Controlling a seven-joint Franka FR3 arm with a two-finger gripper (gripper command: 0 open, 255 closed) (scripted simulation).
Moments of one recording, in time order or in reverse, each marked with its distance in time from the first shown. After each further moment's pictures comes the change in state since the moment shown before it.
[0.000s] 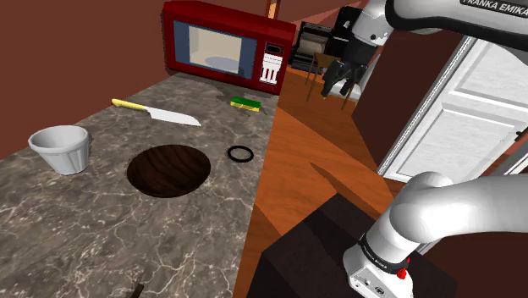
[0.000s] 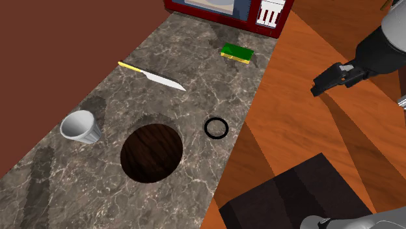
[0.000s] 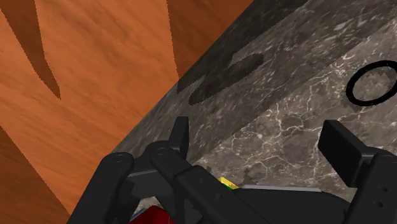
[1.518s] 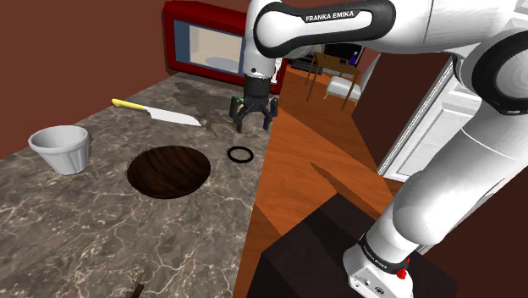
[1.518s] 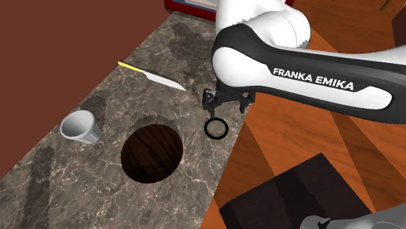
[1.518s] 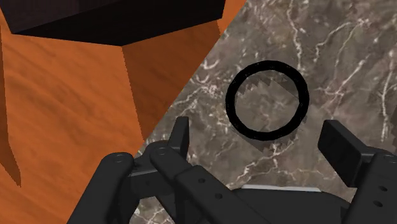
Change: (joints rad) arm 0.087 0.705 0.266 0.319 0.155 0.051 0.428
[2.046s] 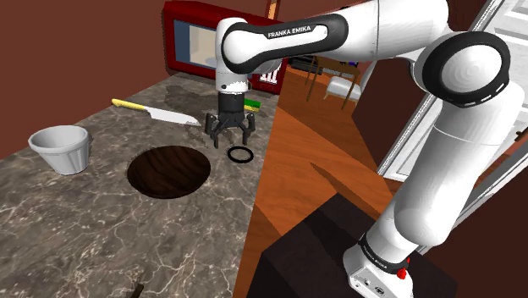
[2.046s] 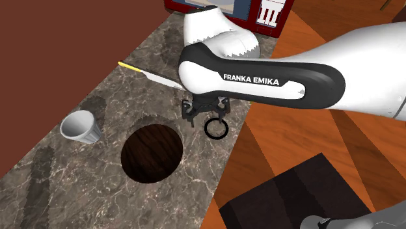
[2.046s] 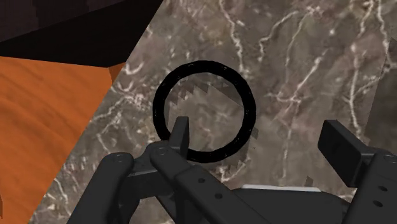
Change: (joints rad) arm 0.045 0.229 0.042 0.138 0.015 0.012 0.113
